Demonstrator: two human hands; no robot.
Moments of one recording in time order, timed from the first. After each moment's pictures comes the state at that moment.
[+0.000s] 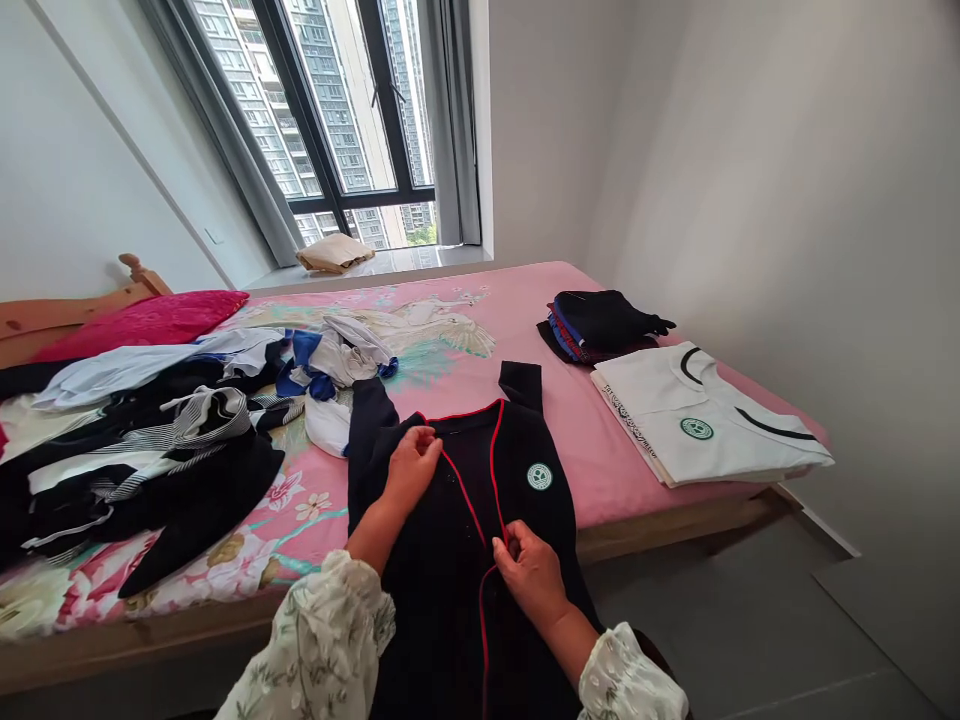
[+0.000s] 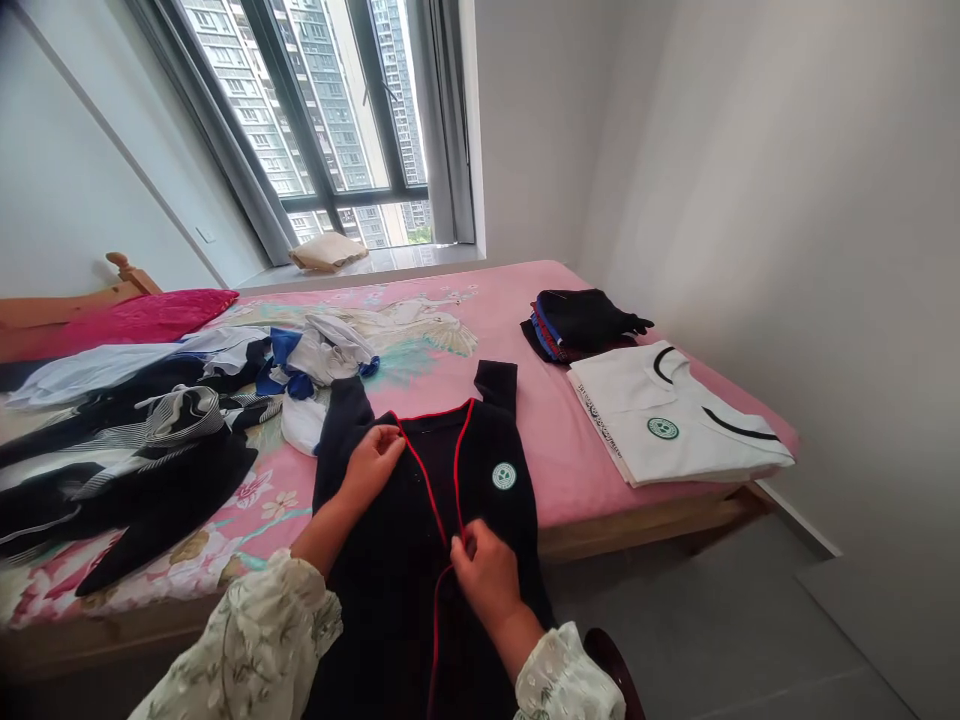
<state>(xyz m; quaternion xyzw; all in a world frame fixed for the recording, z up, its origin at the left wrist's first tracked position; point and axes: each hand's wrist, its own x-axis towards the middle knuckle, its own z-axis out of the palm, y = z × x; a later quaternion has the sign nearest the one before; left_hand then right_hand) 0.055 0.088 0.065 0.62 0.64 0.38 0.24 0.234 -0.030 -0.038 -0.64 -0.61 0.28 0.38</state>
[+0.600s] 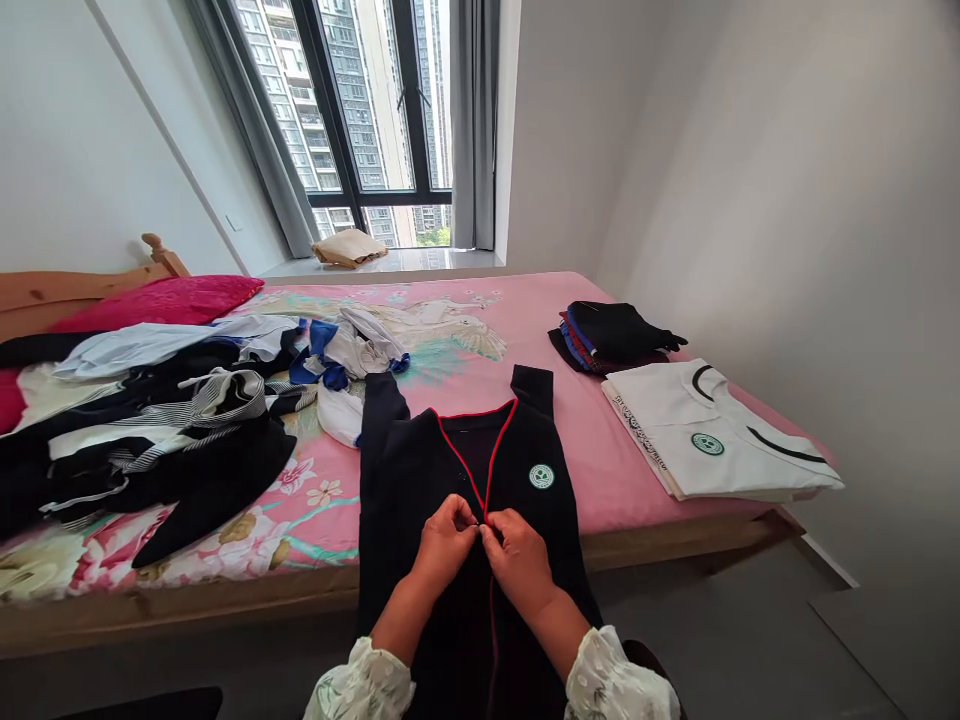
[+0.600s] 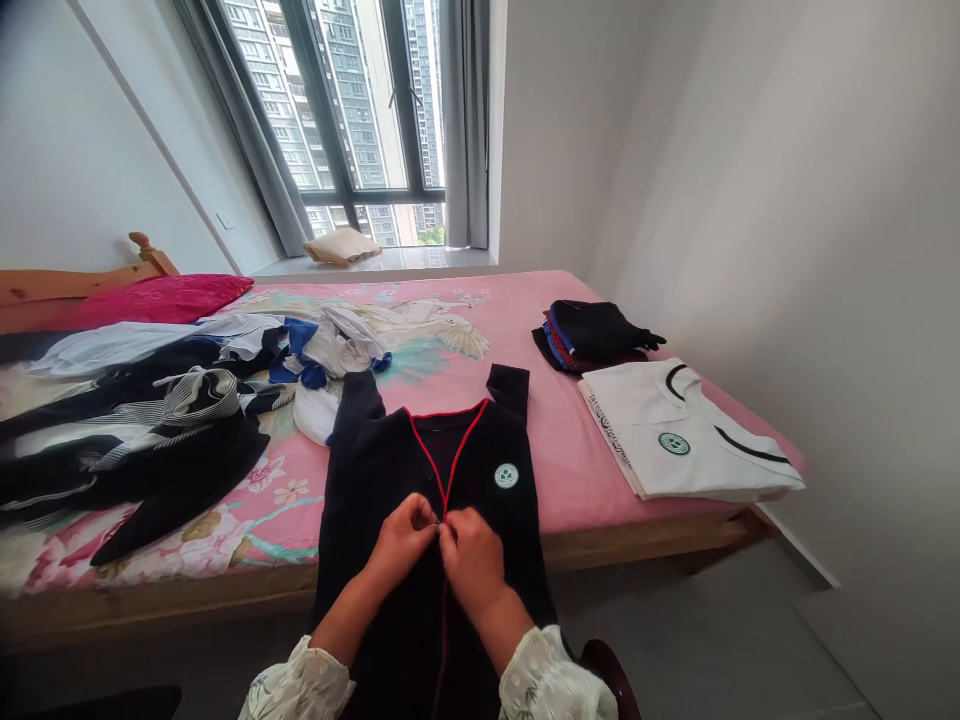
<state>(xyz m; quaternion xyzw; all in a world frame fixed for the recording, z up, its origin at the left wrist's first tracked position) 0.069 -0.001 0.004 0.62 0.59 0.36 0.36 0.206 -0.024 -0.004 -0.59 -0.68 0.24 0.36</state>
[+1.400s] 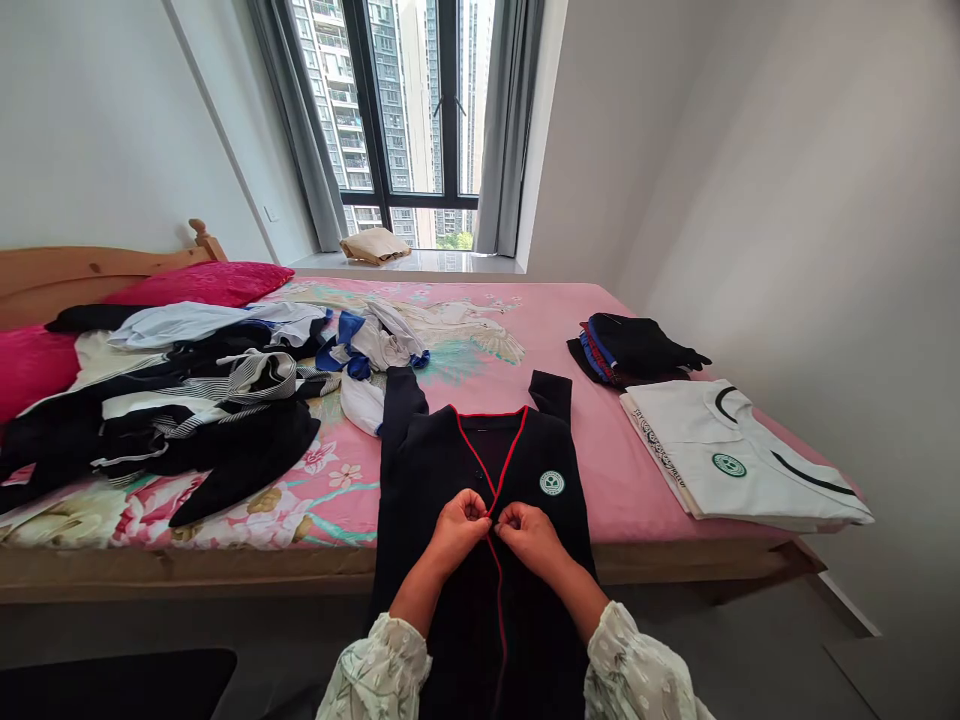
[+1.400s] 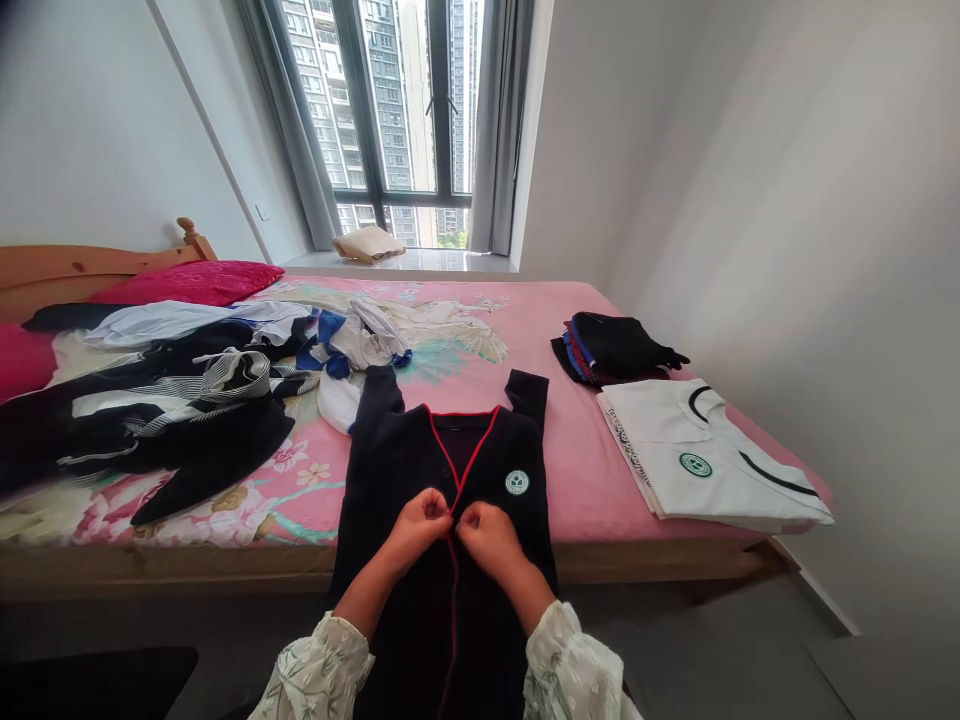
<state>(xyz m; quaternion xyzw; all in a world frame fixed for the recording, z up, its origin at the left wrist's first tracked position) 0.065 0.007 -0.014 0.53 0.55 0.43 0.49 0.212 0.006 -0.008 -0.61 -0.60 0.46 0.24</state>
